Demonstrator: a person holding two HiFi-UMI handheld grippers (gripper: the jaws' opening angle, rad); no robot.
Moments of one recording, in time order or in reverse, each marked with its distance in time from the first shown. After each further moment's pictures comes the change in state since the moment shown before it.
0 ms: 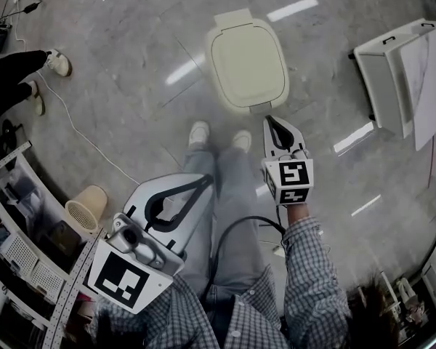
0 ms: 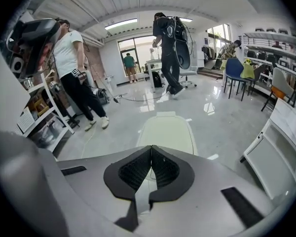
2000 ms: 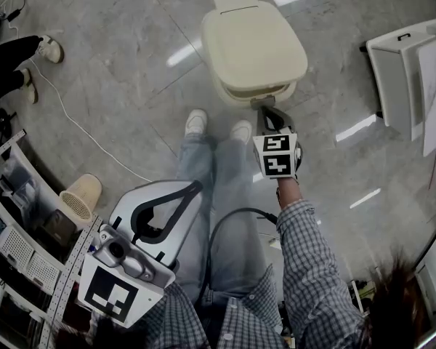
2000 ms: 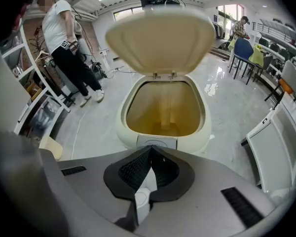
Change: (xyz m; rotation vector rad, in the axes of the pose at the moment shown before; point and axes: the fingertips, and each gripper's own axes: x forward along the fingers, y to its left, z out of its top) left arm 0.018 0.014 -0.024 -0.055 0.028 0.053; right arm 0.078 -0.015 -0.103 -0.023 0.298 -0.008
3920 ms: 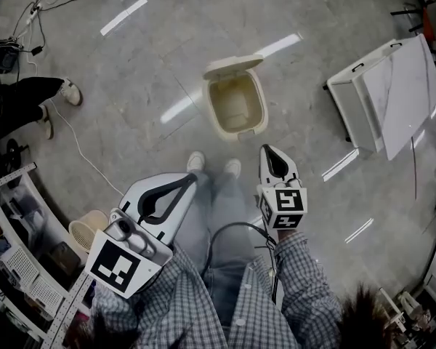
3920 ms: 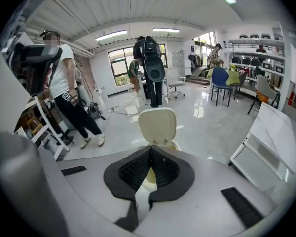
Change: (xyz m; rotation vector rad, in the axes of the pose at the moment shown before) left arm -0.080 -0.022 0.106 0.105 -0.097 -0.023; right arm -0.227 0.018 0.139 0.130 -0.393 -0.077
